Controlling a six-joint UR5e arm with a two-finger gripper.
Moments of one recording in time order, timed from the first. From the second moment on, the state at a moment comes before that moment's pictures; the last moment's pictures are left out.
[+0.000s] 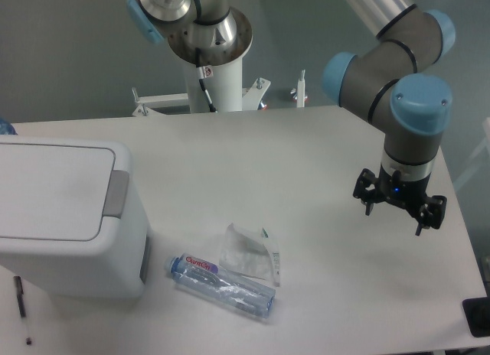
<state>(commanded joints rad) 2.68 -2.05 -1.42 -1.01 1.55 1.25</state>
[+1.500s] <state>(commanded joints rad) 2.68 -2.02 -1.51 -0.96 1.26 0.91</state>
